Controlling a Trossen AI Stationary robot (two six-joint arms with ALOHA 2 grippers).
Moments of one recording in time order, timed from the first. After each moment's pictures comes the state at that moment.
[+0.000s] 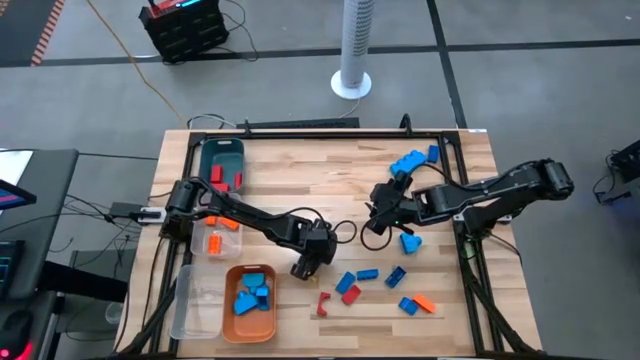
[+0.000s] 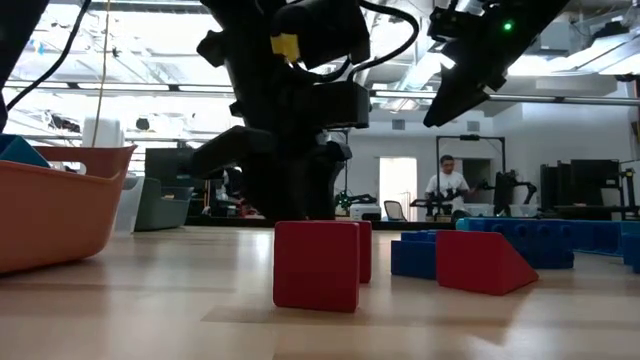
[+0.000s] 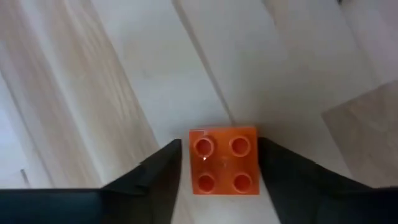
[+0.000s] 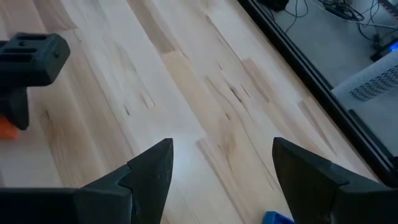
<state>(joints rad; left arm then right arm) -0.16 2.03 1.35 -0.47 -0.08 0.34 0.15 1.28 0.90 -0.56 0.66 0.39</state>
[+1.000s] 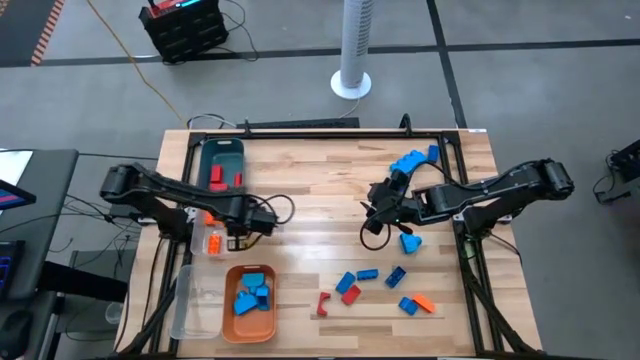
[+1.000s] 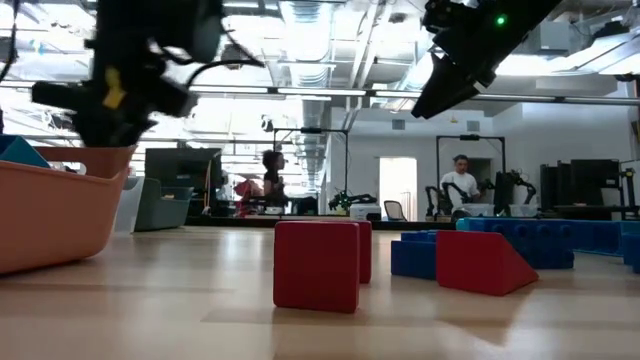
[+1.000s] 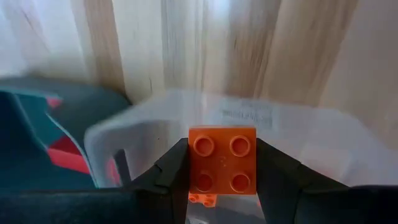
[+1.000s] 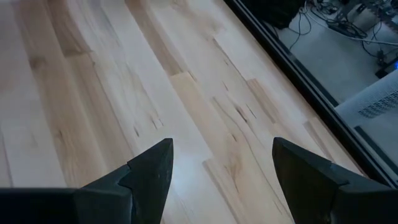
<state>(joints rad) -0.12 1.46 1.00 -1.26 -0.29 -0.23 0.15 1.28 0.91 -0.47 0.66 0.33</state>
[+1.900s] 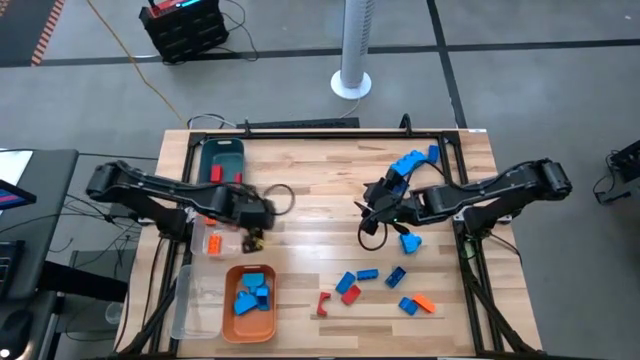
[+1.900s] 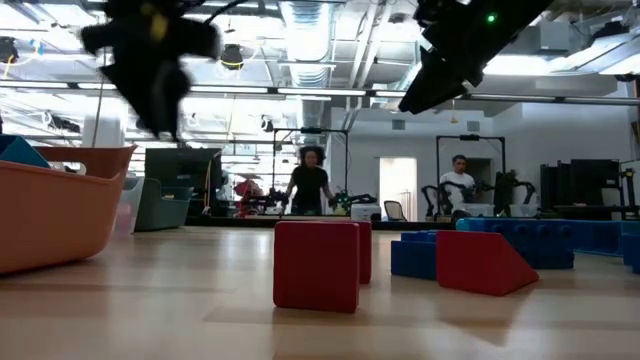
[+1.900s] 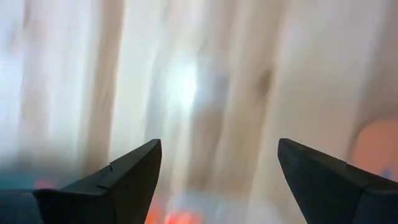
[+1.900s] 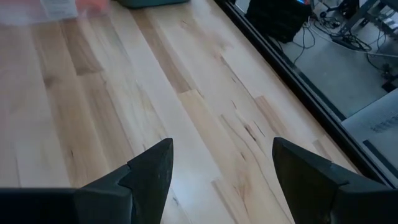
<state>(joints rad) -0.15 1.38 1.08 -0.97 -0.26 -0.23 0.15 1.32 0.90 -0.35 0.65 0.28</state>
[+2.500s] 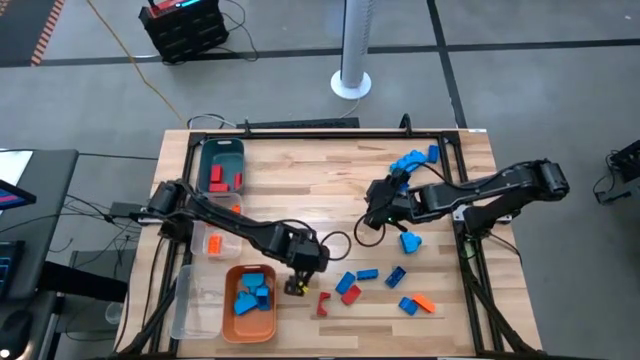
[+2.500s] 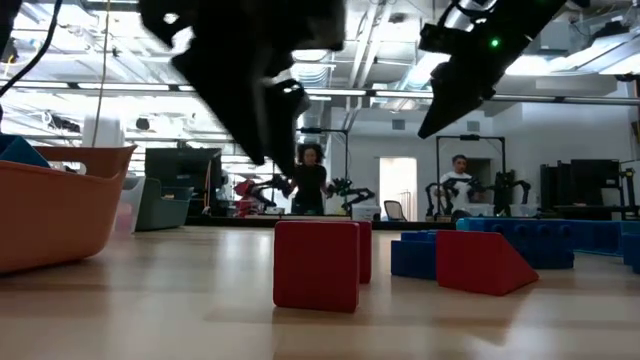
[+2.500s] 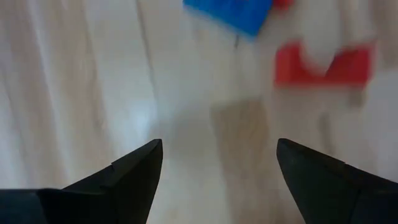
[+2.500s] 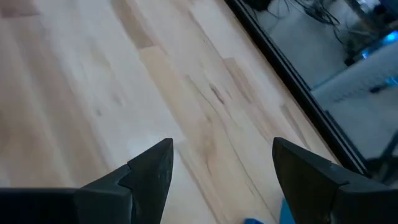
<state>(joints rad) -0.29 1.90 1.46 -0.69 -0.04 -0.09 0.10 1.33 0.90 -0.55 0.71 0.34</state>
